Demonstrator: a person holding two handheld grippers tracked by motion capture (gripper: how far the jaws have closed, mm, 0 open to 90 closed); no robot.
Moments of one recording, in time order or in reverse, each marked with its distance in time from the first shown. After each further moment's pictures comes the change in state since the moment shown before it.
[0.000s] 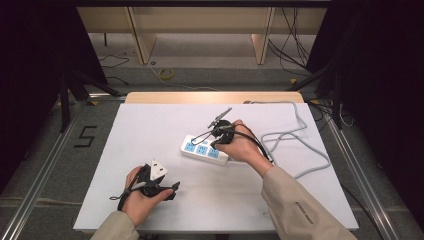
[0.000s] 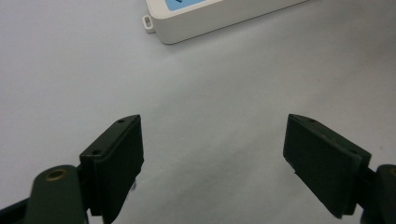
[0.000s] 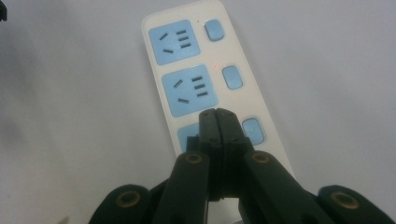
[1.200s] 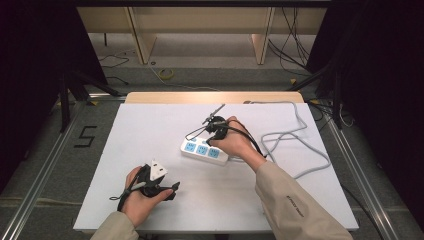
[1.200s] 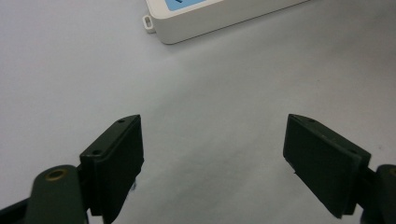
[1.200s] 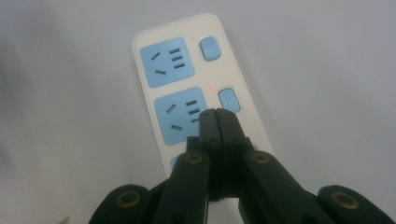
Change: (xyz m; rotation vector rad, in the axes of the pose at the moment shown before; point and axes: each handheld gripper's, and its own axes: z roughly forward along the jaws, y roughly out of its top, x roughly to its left) left arm 0.000 -0.001 0.000 -0.006 0.001 -0.004; right arm -0.005 0.018 0.014 0.024 0.004 0.015
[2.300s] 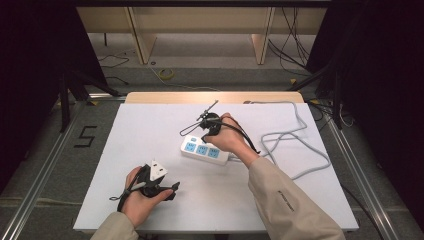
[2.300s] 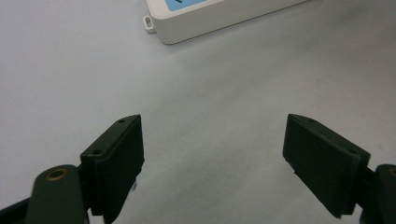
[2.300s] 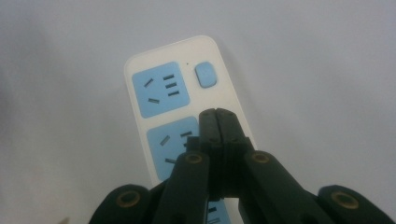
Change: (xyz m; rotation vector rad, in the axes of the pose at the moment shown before) left arm 0.000 0.000 -0.001 0.006 0.000 0.005; right arm -0.002 0.019 0.013 0.010 -0.006 0.001
